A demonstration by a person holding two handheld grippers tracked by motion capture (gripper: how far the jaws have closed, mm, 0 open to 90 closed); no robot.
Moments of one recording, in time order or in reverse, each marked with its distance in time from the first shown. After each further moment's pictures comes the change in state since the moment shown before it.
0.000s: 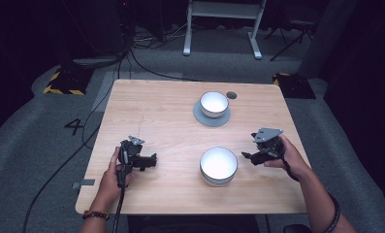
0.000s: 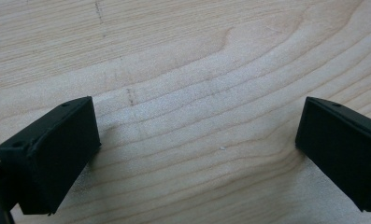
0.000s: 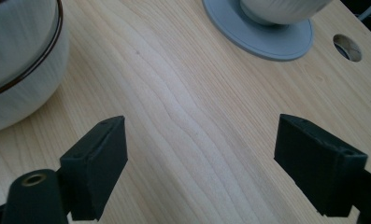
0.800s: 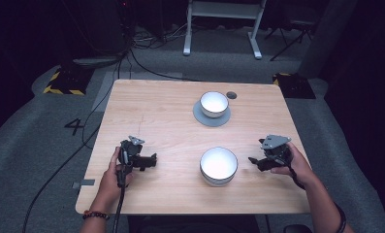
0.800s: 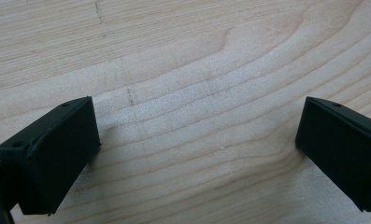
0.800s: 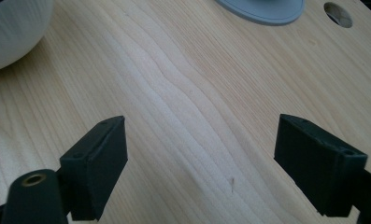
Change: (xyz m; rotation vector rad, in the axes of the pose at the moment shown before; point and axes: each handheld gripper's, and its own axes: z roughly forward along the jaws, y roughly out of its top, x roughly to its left) left arm 0.000 0.000 0.000 -0.001 0.003 0.002; right arm 0.008 -0.031 -0.007 0.010 -0.039 0.091
